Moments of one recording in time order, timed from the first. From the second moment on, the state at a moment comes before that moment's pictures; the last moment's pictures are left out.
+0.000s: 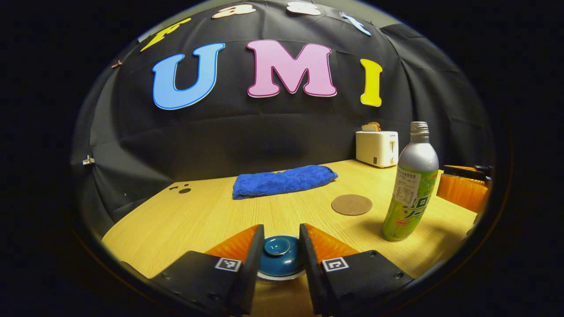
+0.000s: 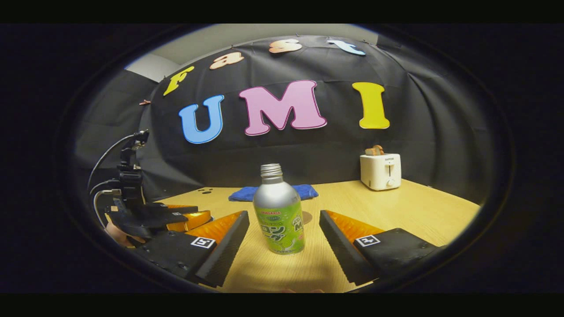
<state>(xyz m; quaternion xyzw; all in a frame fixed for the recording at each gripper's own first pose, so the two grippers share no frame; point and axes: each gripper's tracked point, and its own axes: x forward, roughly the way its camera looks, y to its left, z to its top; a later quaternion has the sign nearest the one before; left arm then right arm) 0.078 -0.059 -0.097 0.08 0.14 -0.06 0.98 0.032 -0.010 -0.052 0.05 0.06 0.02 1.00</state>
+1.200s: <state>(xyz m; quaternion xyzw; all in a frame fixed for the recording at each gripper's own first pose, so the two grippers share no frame) 0.043 -0.040 -0.031 0.05 0.05 -0.03 1.00 0.074 -0.004 -0.056 0.02 0.05 0.00 1.00</state>
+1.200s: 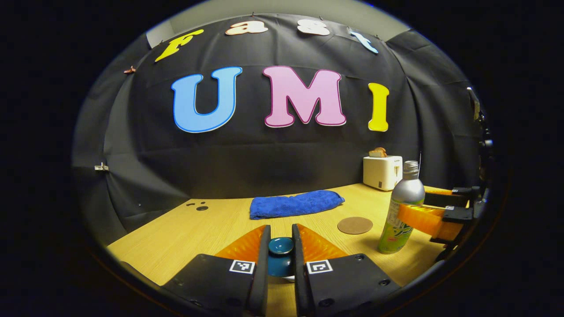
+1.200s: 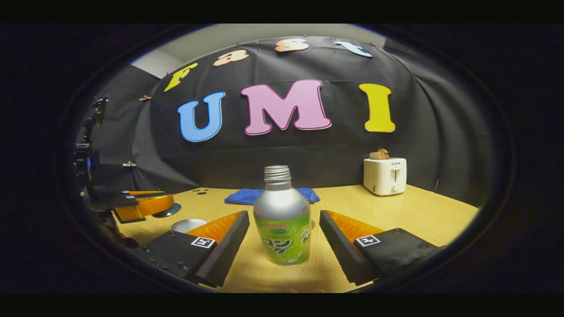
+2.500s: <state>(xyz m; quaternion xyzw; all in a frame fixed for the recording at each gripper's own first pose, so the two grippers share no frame) -0.011 0.022 -0.020 0.02 0.04 -0.01 1.00 0.137 0.023 -0.040 -0.30 0.05 0.01 0.95</state>
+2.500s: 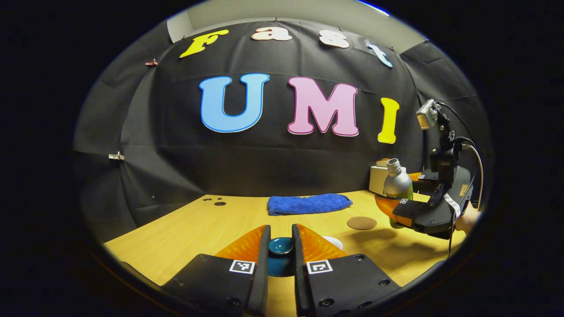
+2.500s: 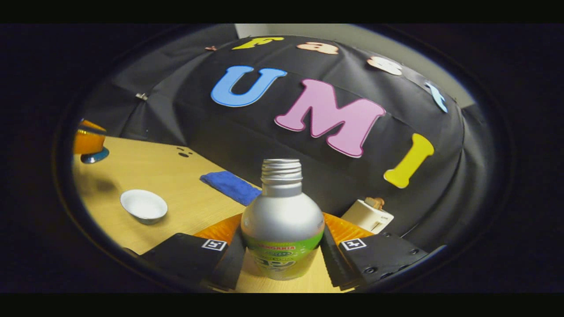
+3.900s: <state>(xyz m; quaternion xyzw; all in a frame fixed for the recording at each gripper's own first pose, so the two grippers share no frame) -0.021 0.086 -0.041 -0.01 0.07 0.03 1.00 0.172 0.115 -0.090 -0.69 -0.05 0.15 0.70</state>
